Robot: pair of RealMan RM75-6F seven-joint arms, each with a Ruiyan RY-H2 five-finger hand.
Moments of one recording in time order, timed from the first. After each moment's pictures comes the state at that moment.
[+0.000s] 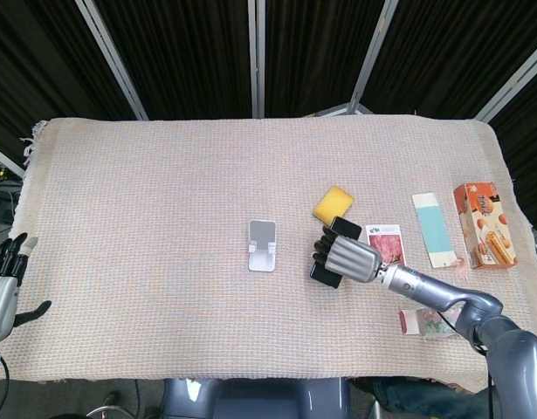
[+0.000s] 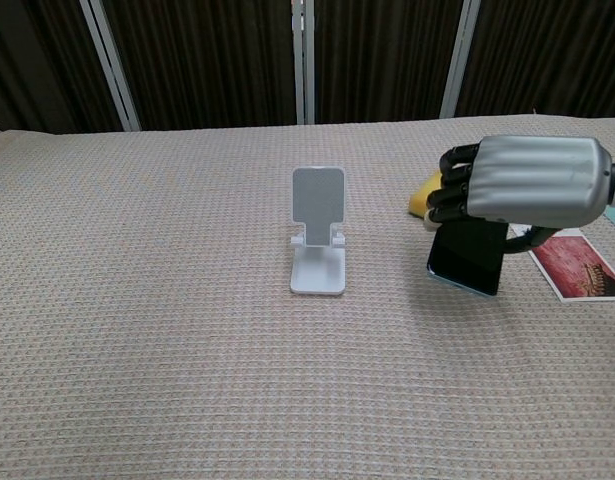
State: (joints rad) left arm -0.08 -1.11 -0.06 -1.73 1.44 1.49 0.22; right arm 0.84 -1.56 -0.17 -0.69 -2.01 1.35 -0.10
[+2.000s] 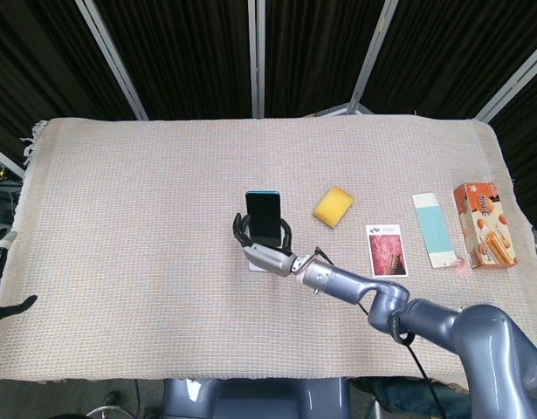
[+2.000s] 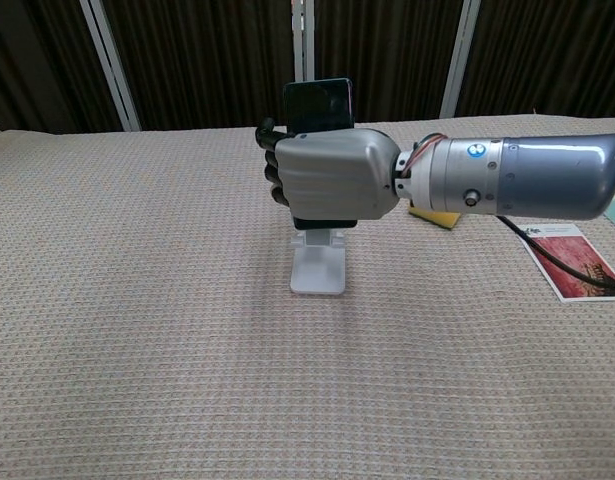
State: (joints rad) left arm -0.10 -1.07 -0.09 -1.70 1.33 1.42 0.13; right arm 1.07 -1.66 0.10 -1.04 -1.91 0.88 -1.29
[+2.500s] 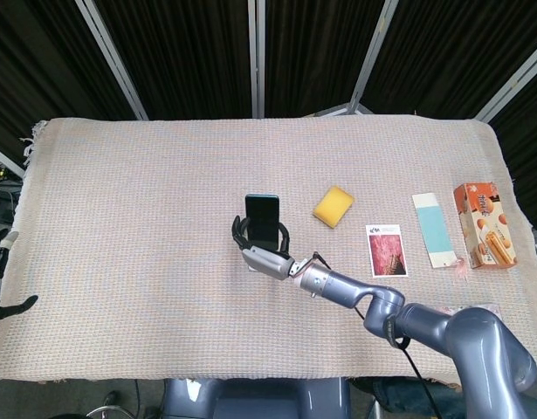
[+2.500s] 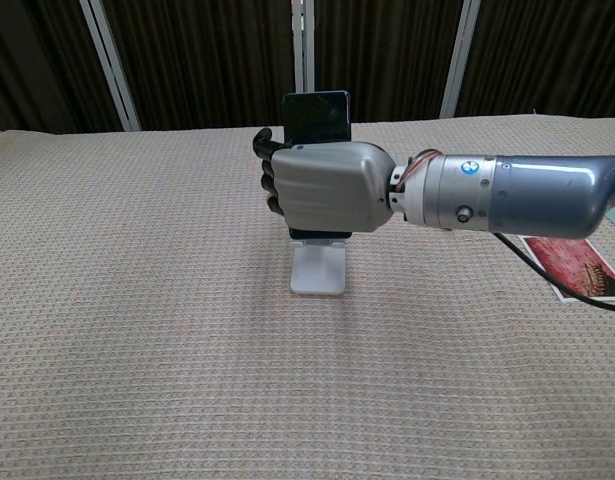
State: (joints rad) left arm -0.11 -1.07 -0.09 -1.70 1.33 1.42 0.14; right arm 1.06 -1.70 0.10 -1.01 -1.88 0.90 -1.29
